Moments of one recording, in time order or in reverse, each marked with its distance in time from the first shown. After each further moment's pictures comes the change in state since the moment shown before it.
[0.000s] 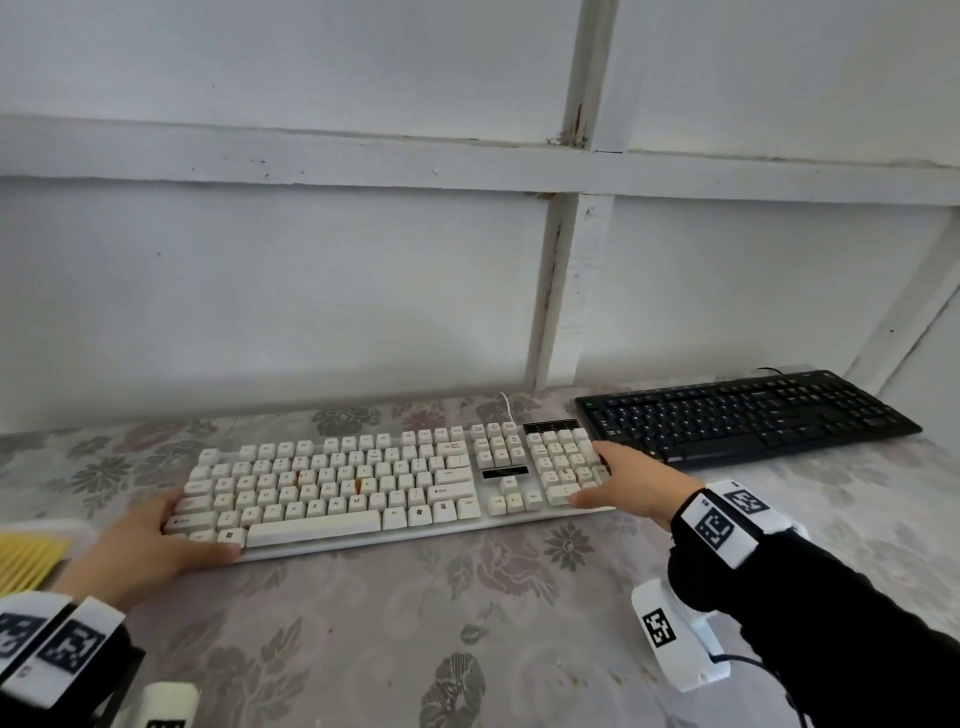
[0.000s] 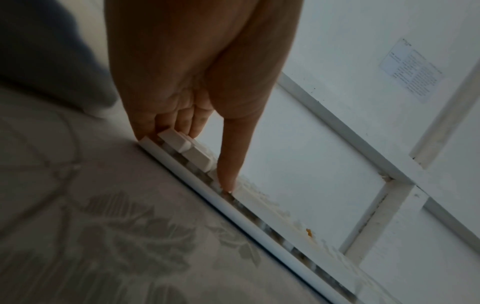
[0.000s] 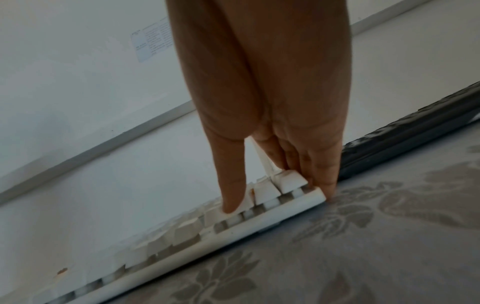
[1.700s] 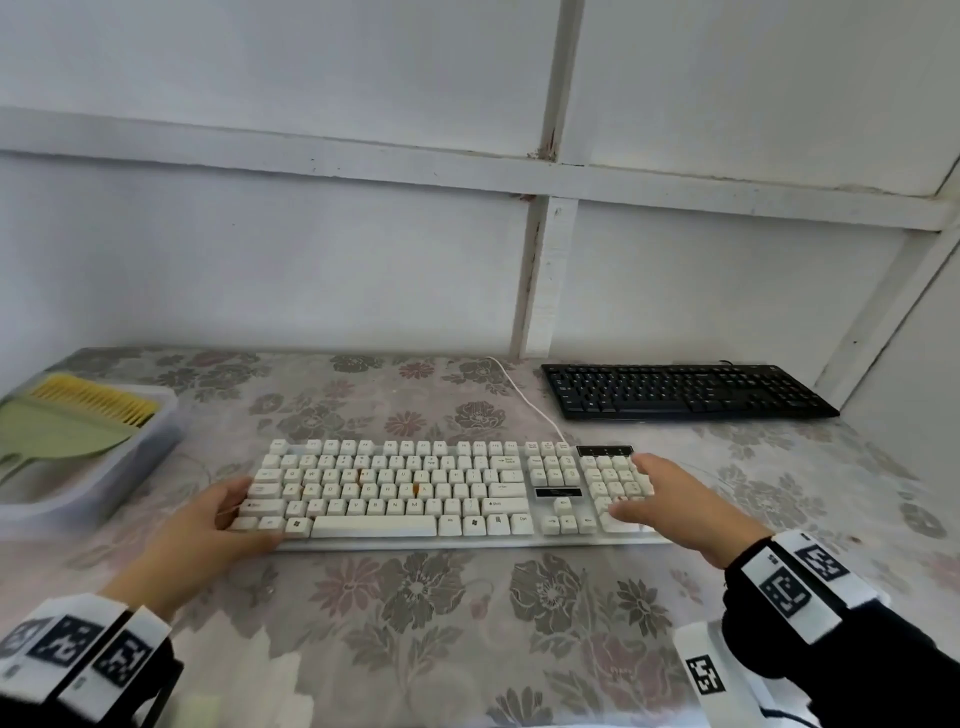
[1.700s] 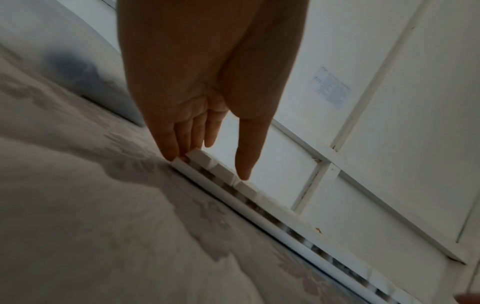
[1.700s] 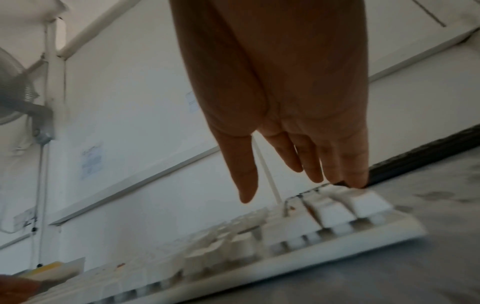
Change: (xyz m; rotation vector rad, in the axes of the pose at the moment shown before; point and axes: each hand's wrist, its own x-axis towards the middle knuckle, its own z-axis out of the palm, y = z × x) left_hand -0.198 0.006 0.058 -0.083 0.033 -0.014; right_hand -0.171 0.061 -0.032 -0.042 0.082 -0.022
